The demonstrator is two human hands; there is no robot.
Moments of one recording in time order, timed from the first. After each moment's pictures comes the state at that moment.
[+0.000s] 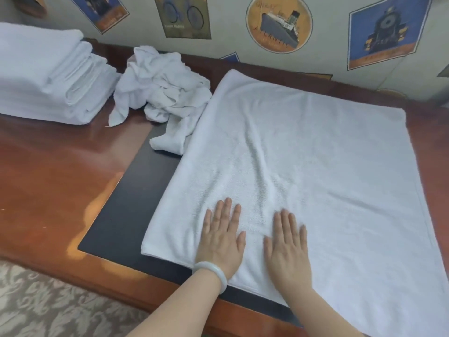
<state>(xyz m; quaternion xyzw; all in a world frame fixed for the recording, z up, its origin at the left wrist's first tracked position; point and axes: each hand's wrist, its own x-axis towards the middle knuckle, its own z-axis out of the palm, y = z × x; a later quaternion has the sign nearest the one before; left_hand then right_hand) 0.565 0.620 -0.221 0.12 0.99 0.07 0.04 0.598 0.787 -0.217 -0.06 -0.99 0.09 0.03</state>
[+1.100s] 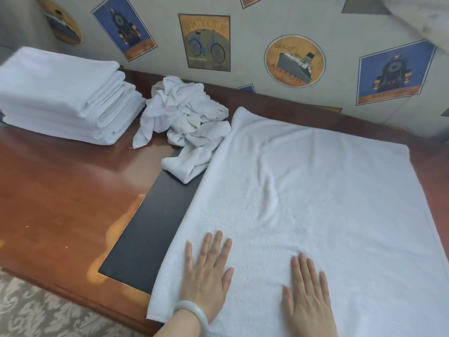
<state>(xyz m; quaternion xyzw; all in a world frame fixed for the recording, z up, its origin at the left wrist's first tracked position) 0.577 0.536 -0.213 0.14 0.99 0.04 0.06 0.629 0.779 -0.228 -0.05 -0.99 0.11 0.03</state>
